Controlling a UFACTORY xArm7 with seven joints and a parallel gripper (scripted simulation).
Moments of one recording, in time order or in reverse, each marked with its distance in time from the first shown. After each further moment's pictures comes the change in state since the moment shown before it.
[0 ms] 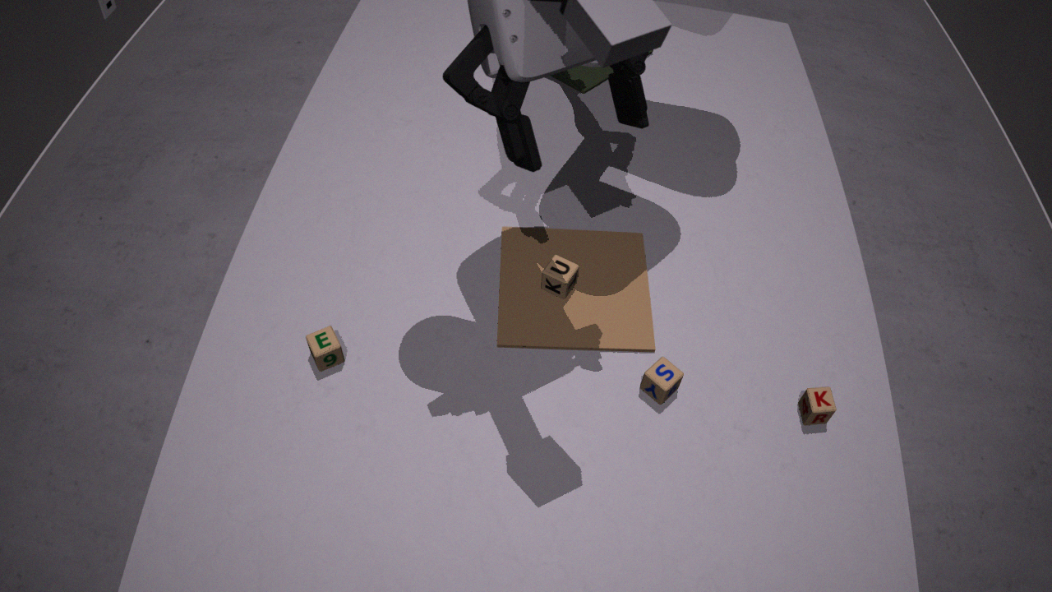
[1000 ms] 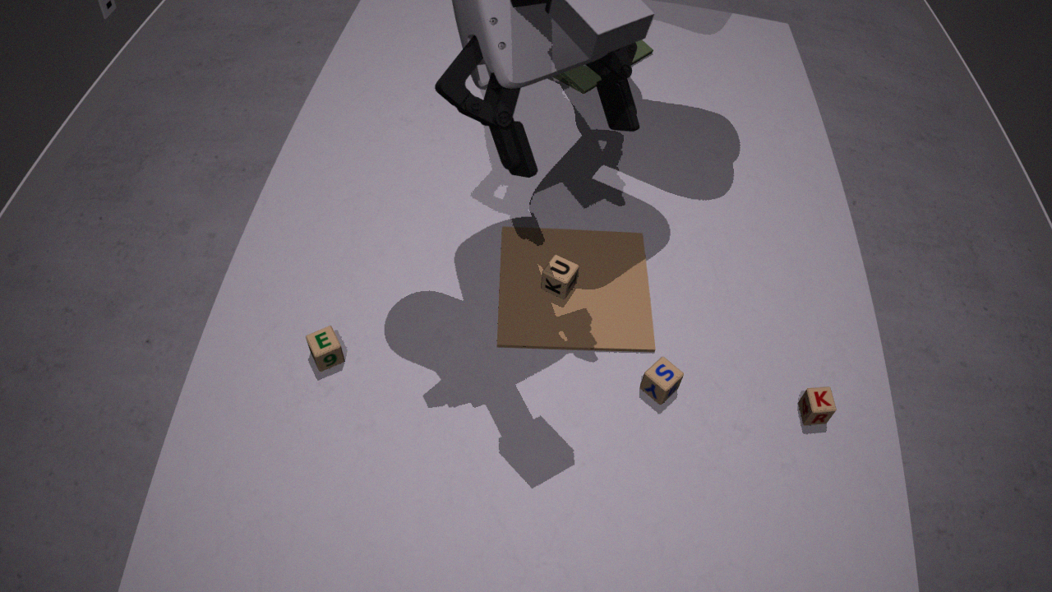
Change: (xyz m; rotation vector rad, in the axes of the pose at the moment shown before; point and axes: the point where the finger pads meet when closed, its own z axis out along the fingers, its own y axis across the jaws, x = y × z) arm -0.009 0.002 0.006 0.017 0.092 -0.052
